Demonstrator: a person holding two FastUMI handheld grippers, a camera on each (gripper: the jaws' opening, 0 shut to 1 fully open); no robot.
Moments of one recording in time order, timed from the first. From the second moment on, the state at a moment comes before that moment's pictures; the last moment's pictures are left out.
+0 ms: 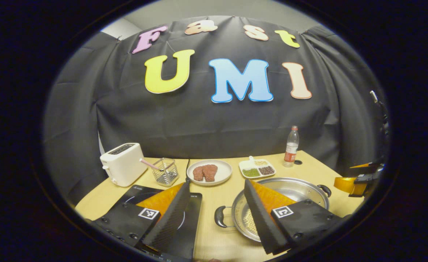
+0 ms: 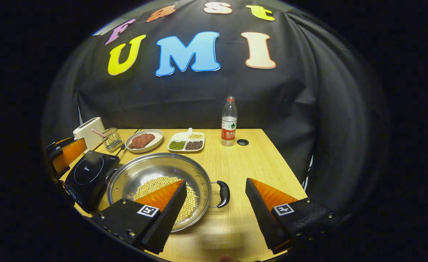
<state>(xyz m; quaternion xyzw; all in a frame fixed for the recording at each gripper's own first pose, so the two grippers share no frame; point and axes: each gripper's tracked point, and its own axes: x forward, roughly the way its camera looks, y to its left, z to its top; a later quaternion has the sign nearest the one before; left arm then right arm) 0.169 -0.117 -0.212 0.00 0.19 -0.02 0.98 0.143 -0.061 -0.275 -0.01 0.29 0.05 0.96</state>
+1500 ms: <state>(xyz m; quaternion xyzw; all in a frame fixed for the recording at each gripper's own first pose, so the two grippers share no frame) 0.202 -0.136 -0.375 -0.02 0.34 -0.02 0.94 0.180 -0.060 -0.370 -0.01 0.39 0.03 0.92</state>
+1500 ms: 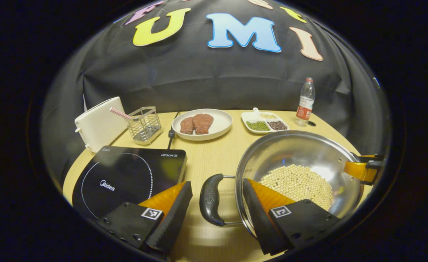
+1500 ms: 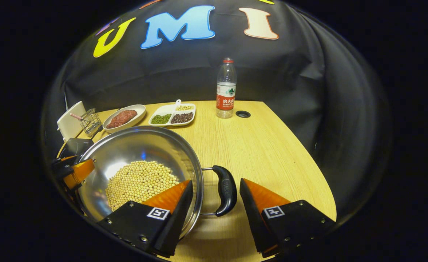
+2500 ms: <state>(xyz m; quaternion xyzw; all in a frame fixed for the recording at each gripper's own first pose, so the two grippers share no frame) 0.187 -0.144 -0.345 -0.01 0.32 -0.02 0.95 0.169 -0.059 -0.345 -0.03 0.38 0.04 0.92</state>
